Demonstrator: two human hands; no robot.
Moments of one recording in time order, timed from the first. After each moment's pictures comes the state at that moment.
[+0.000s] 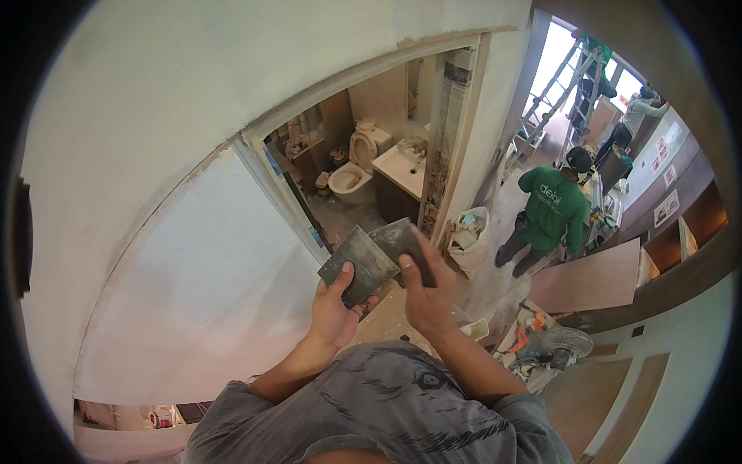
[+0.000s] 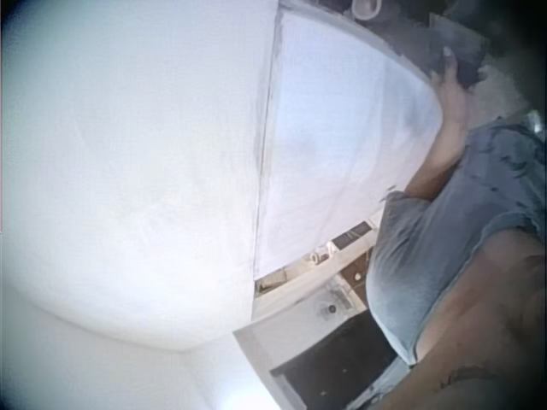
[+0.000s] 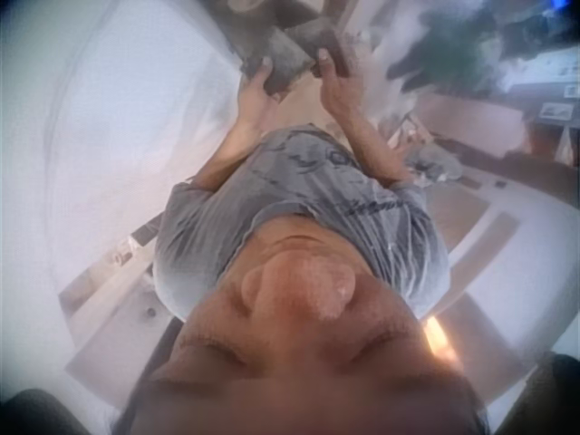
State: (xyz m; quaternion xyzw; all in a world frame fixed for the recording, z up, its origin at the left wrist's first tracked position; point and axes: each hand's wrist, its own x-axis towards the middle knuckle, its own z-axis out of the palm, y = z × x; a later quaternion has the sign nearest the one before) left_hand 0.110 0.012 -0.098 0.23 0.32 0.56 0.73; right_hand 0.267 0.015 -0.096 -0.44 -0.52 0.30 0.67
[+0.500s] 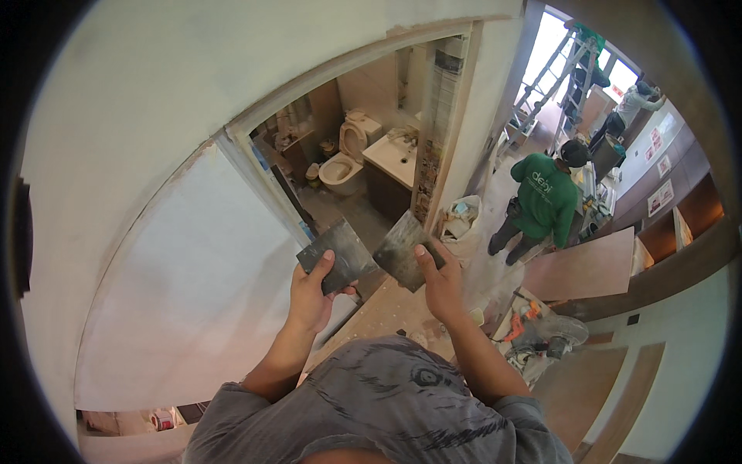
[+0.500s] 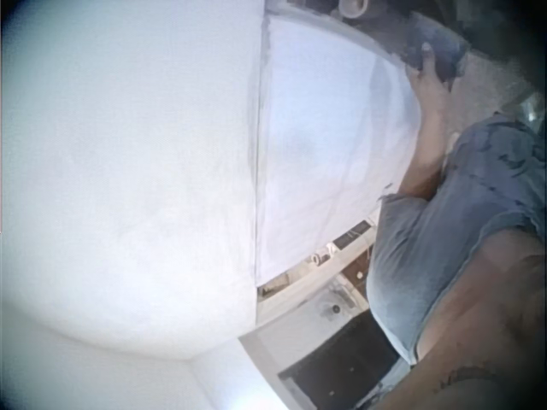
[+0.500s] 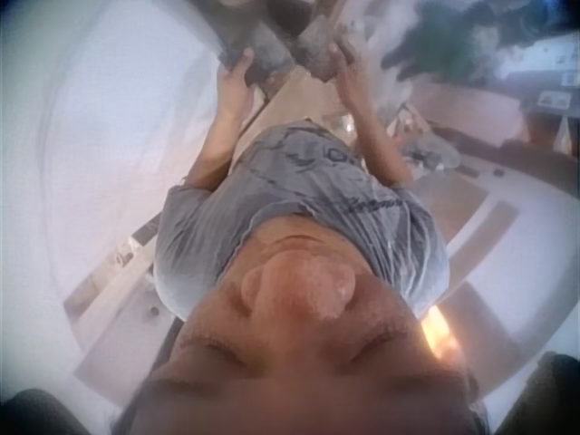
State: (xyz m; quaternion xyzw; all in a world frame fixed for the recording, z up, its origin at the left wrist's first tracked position) left_hand 0.088 0.033 -0.102 0.31 0.38 0.56 0.67; right_hand 0.309 0.021 -0.112 -0.49 -0.41 0.52 0.56
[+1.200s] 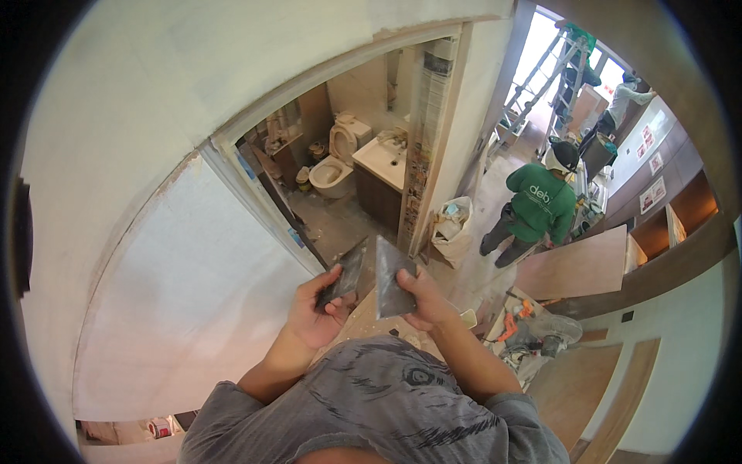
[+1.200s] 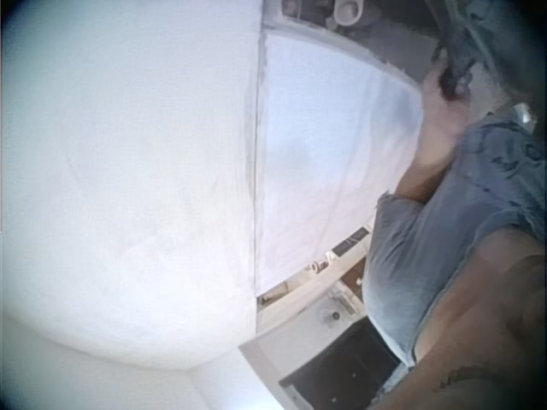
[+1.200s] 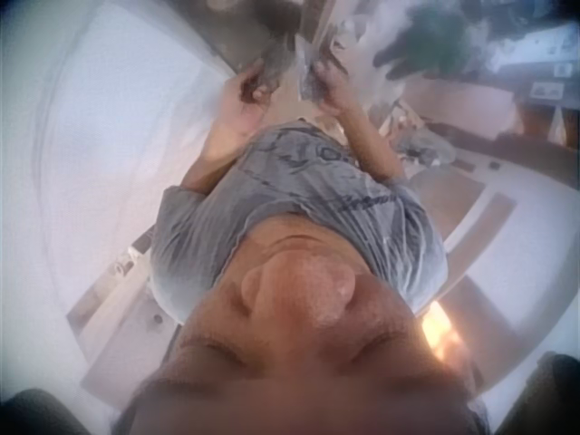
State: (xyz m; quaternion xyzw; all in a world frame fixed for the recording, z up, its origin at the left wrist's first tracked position) left_hand 0.092 0.034 -0.095 -0.02 0.26 0.40 0.88; right_hand 0.293 0.019 -0.112 -0.39 -0.16 0.72 0.55
